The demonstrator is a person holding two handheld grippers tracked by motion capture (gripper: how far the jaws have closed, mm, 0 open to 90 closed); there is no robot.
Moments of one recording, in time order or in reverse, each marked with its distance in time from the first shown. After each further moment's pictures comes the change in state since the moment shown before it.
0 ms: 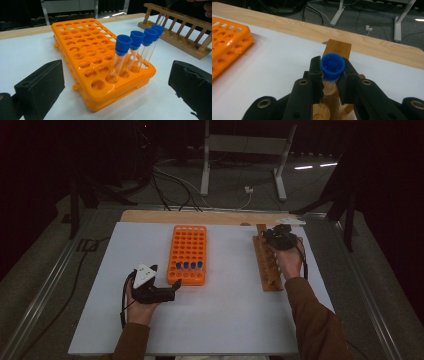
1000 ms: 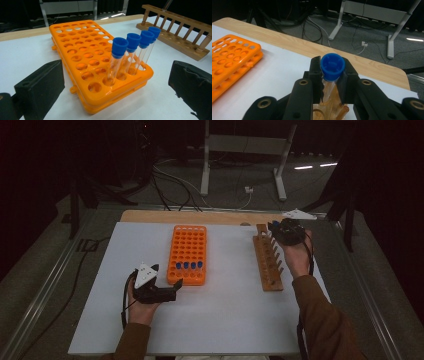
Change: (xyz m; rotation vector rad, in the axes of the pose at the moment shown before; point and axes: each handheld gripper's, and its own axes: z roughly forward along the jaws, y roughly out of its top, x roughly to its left) left arm -0.003 0.002 0.001 -0.009 -0.007 0.002; right arm 0.003 0.026 -0.040 -0.094 -0.004 -0.052
